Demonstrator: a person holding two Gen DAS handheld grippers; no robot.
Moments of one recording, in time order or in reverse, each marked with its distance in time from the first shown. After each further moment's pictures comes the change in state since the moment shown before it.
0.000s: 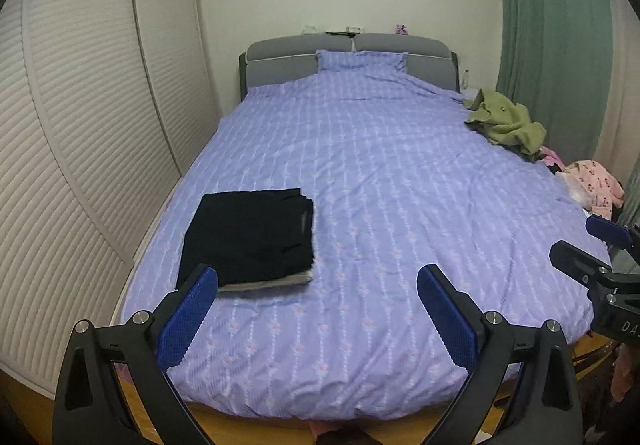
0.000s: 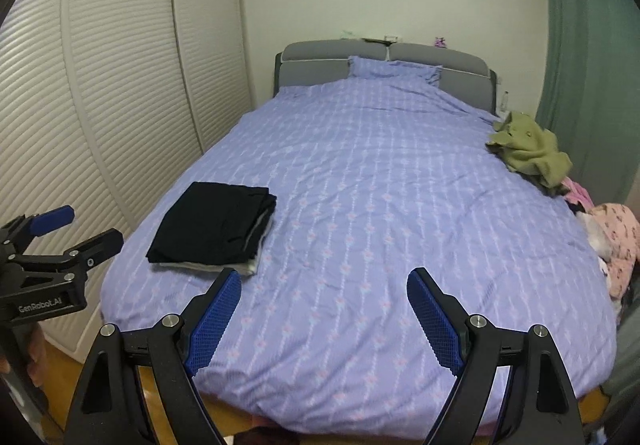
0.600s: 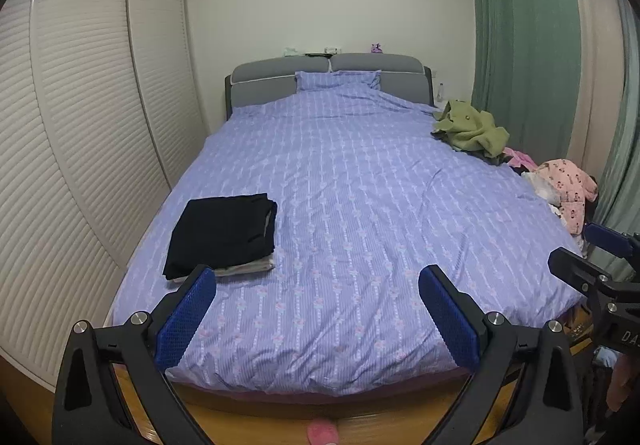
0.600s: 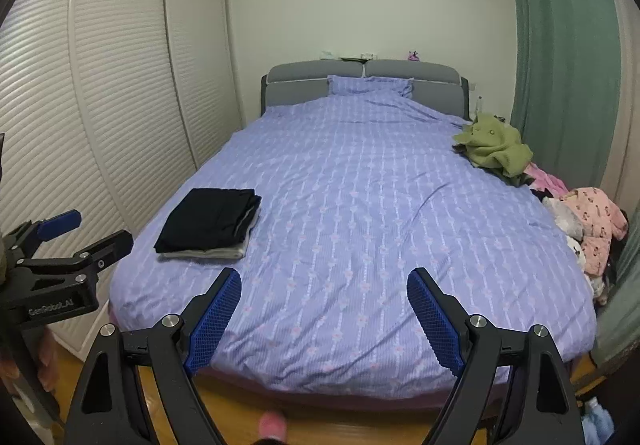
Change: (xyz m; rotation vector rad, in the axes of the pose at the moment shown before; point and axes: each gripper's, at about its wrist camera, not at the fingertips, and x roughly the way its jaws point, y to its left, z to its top) left arm -0.118 -0.081 -0.043 0.017 -0.068 -0.032; right arm -0.136 -0.055 -0.060 0.039 -0.072 -0.027
